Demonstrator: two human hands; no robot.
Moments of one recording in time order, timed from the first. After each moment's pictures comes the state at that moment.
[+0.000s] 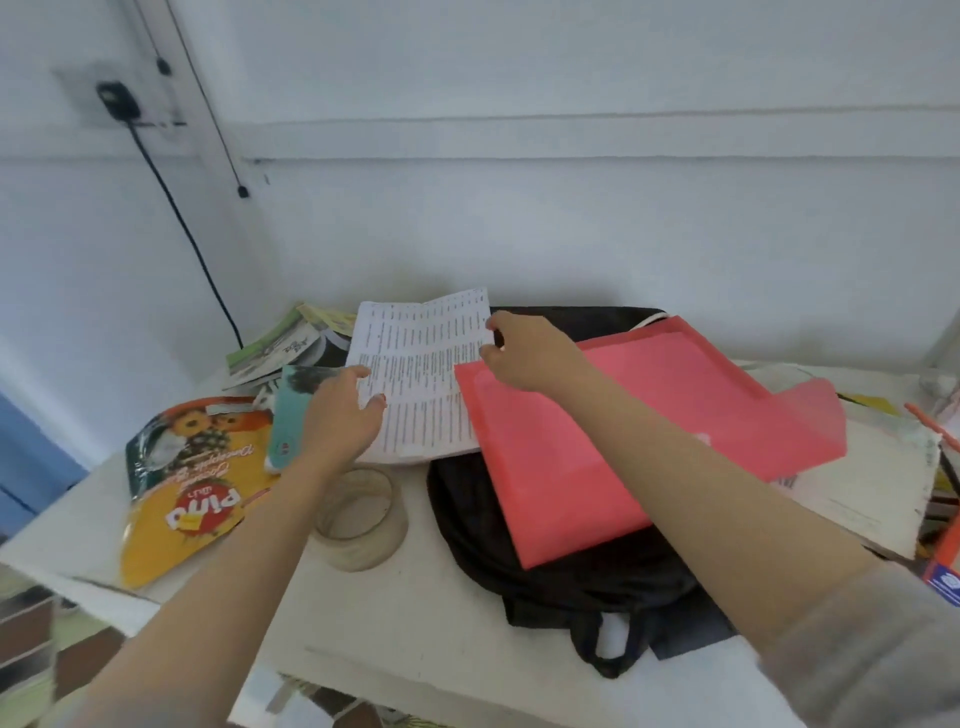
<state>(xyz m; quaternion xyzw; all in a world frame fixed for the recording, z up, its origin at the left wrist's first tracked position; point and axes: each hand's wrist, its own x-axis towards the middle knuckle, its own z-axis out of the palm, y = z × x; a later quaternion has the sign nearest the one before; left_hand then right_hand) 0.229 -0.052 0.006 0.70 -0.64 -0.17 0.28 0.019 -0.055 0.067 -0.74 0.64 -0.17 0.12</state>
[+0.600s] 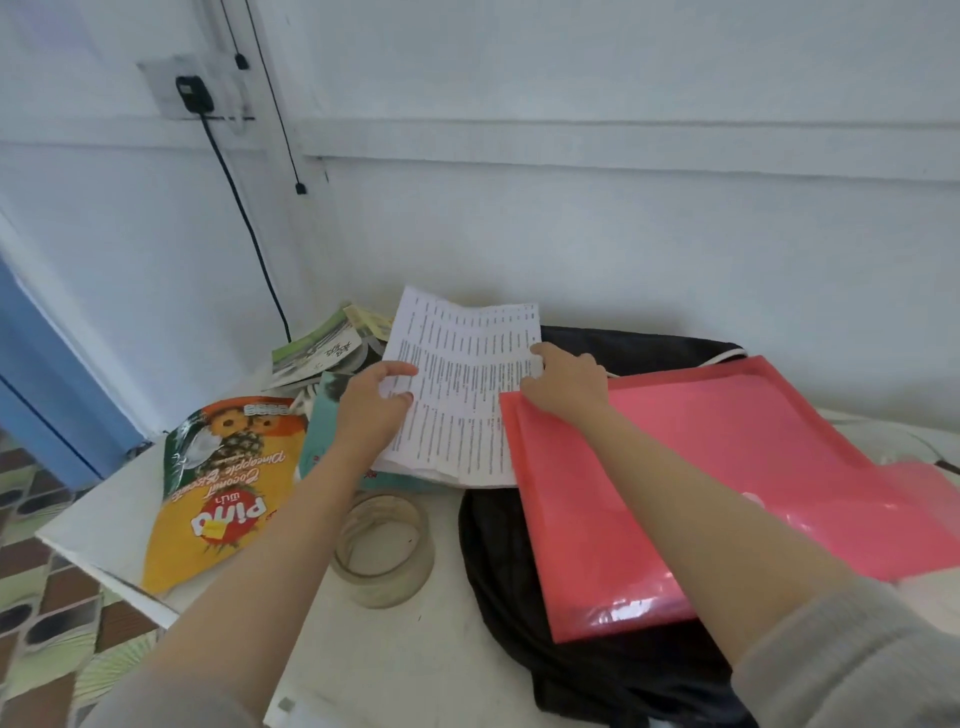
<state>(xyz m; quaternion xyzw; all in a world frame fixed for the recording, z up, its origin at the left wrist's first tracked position) 0.238 -0.089 0.010 0.66 -0.56 -0.25 0.42 0.028 -0.121 0.023 -0.69 0.68 -0.18 0.18</state>
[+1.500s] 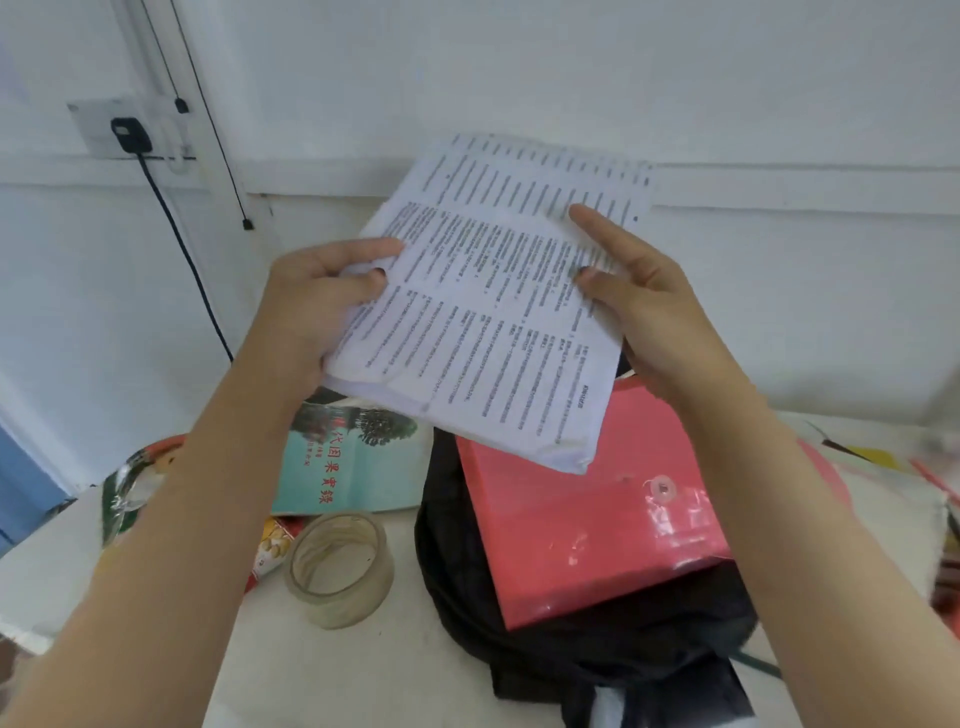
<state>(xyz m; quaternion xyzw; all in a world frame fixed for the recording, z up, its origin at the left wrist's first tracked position) 0.203 -0.035 0.158 0.43 -0.55 -0.41 0.59 -0.037 -0.016 0.148 -0.57 0.37 -0.60 0.42</state>
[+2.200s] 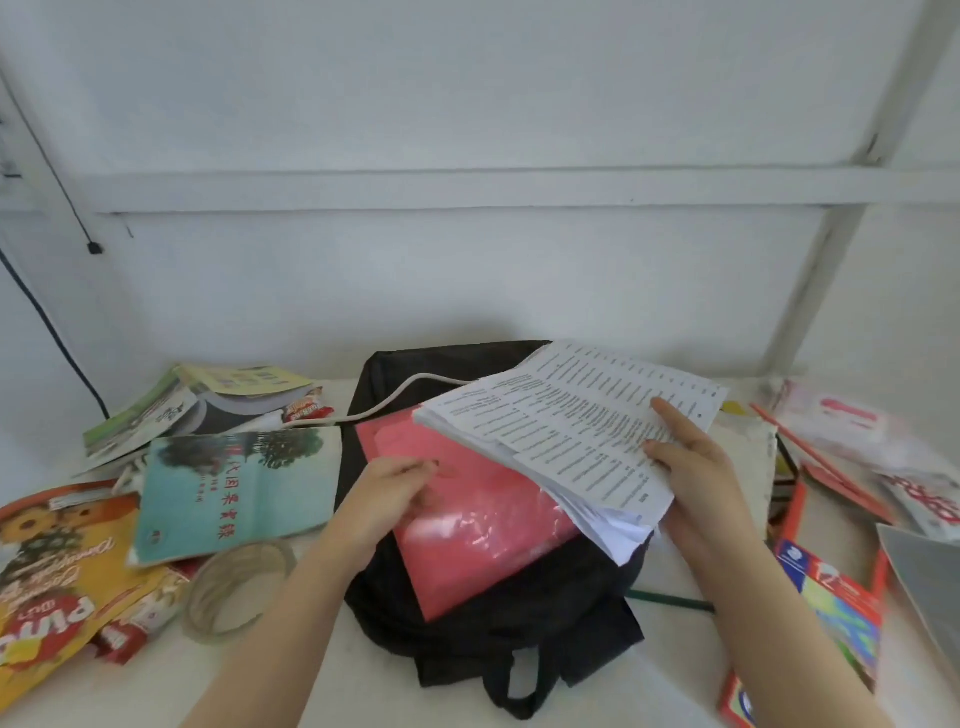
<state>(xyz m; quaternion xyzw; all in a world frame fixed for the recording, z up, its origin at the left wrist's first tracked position) 0.114 0.004 0.027 0.52 -0.62 -0.51 0.28 -0.126 0.091 0.039 -0.17 0.50 -0.72 0.44</state>
